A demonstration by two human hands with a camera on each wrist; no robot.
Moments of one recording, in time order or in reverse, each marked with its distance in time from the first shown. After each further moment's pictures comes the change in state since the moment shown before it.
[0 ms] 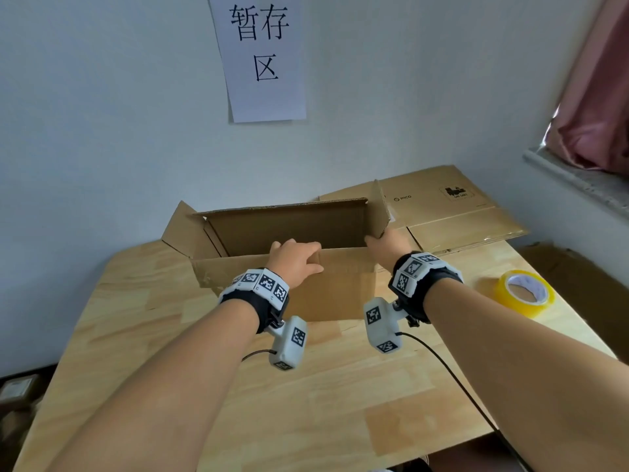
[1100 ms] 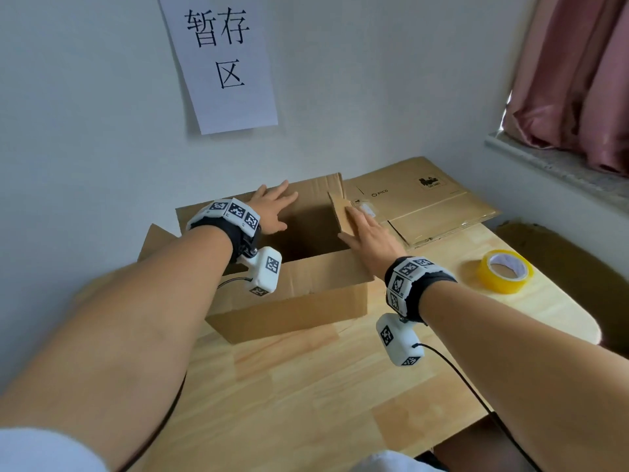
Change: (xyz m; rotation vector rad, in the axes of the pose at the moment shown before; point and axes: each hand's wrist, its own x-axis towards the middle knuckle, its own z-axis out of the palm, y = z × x) left_hand 0.086 -0.041 -0.069 0.241 -0.218 0.051; right_hand 0.001 0.013 0.010 -0.293 0.119 -0.422
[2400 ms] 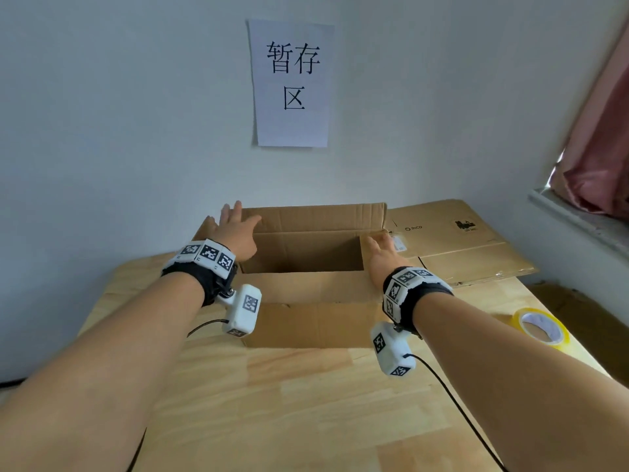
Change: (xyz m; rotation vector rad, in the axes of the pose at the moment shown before) left_hand -0.092 -0.069 0.031 -0.207 0.235 -0.423; right_hand 0.031 -0.036 0.017 -0.232 -0.239 0.202
